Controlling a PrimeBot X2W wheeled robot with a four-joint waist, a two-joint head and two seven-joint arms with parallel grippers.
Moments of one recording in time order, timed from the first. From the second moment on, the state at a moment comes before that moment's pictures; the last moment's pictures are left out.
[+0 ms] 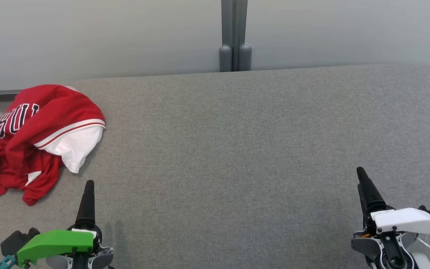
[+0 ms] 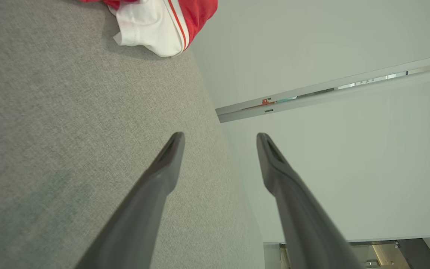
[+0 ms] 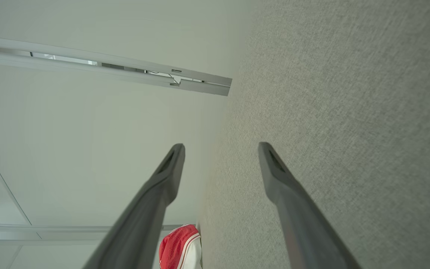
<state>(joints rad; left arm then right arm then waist) -0.06 0.04 0.04 0.27 -1.35 -0.09 0.01 -0.06 -0.04 -0.07 0.28 1.37 0.13 0.01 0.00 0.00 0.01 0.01</state>
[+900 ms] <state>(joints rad) -0.06 0.05 -0.03 0.24 -0.82 -0.05 -0.09 -0.06 -0.04 -0.03 0.26 0.80 0.13 -0.08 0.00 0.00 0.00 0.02</state>
